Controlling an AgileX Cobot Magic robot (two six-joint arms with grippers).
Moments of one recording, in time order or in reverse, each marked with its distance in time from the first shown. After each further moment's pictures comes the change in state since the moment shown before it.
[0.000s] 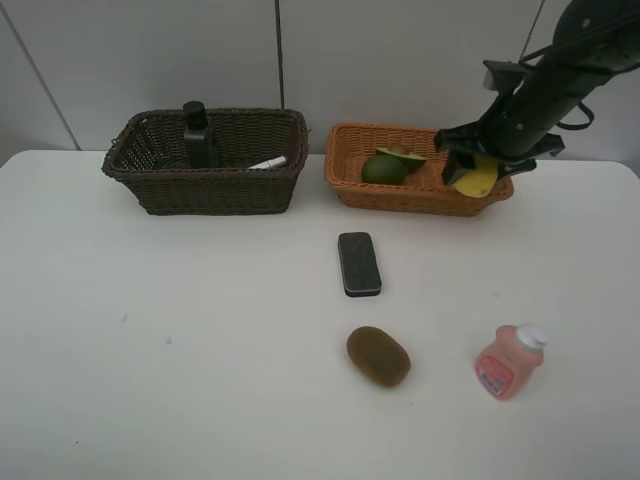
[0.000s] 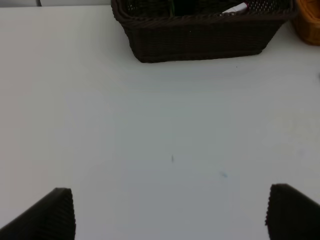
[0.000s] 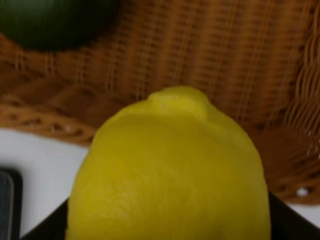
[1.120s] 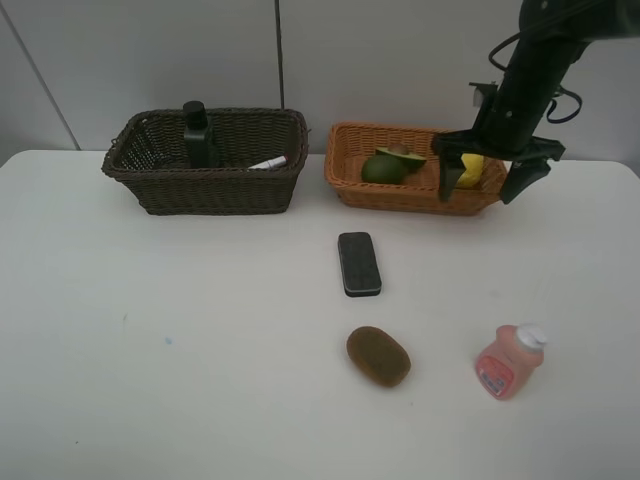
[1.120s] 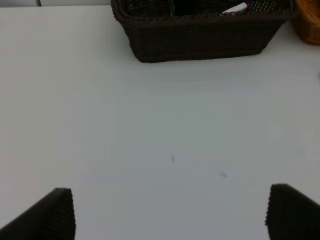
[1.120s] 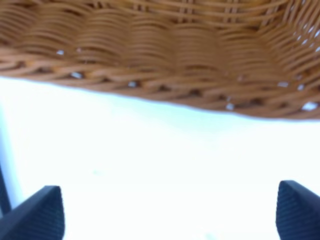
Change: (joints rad) left arm 0.000 0.000 0.000 0.000 0.000 0.000; right arm 0.022 0.151 -0.257 -0.053 0.495 0.140
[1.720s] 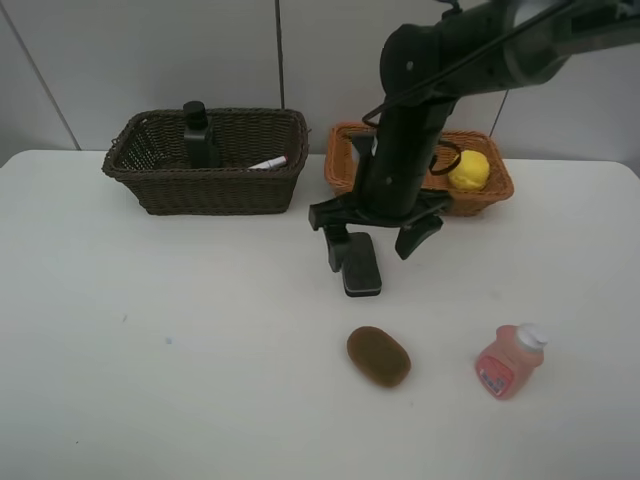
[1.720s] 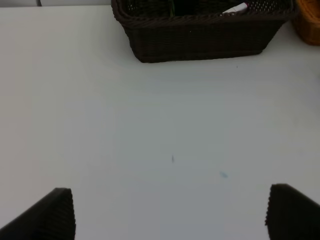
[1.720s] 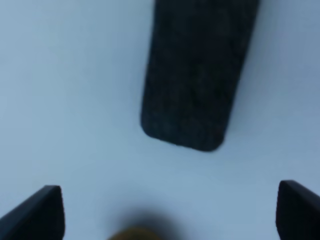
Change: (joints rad) left arm 0.000 0.000 0.000 0.000 0.000 0.000; right arm 0.419 -0.070 0.219 0.023 -0.206 0.152
